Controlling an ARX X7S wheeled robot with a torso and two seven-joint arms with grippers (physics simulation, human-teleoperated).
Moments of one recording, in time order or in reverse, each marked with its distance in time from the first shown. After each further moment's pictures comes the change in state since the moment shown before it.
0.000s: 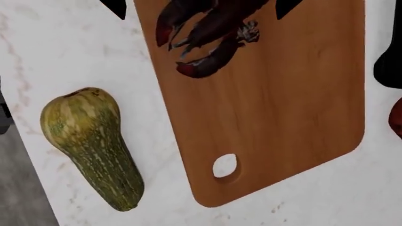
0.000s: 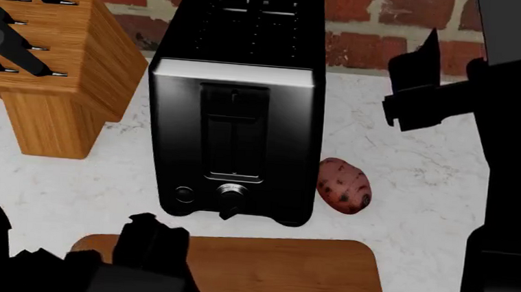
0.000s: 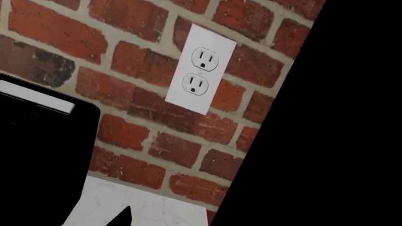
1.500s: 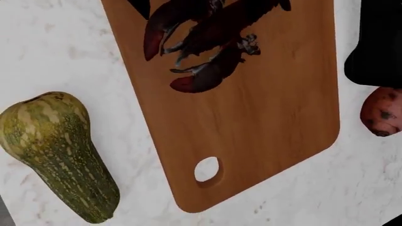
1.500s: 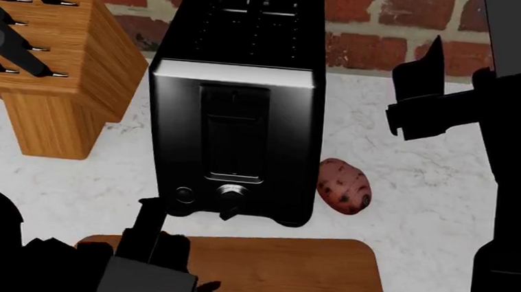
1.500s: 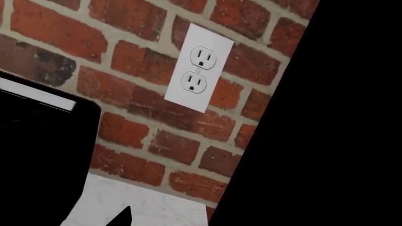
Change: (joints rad) left arm -0.019 0.006 0.073 -0.017 0.103 0.071 0.005; right arm -0.022 0.014 0.018 -0.059 0.013 0.037 0.000
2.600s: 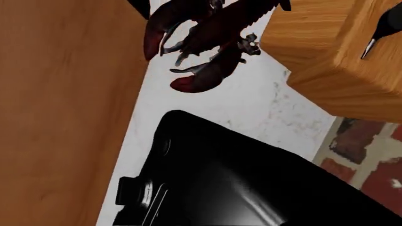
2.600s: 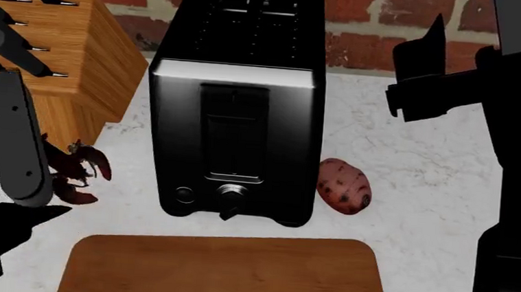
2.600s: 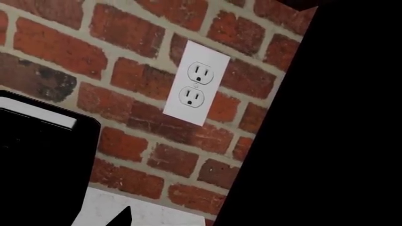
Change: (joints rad) left arm -0.019 -0.294 -0.076 -0.251 0.089 -0.021 -0.099; right arm 0.051 -0.007 -0.006 0.007 0.008 0.011 0.003
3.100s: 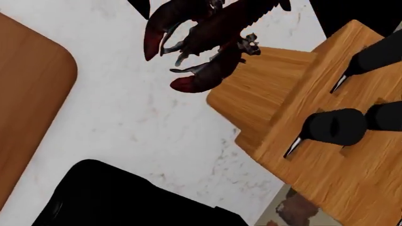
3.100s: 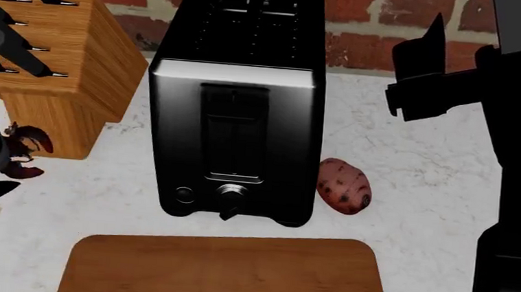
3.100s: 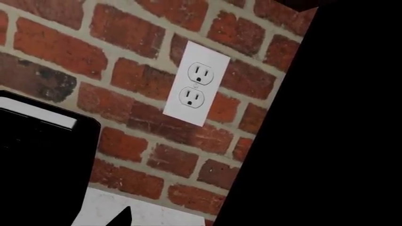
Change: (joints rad) left arm 0.054 -0.077 0.000 -0.139 0.062 0.053 -0.038; right arm 0.002 0.001 -0.003 0.000 0.003 0.000 0.003
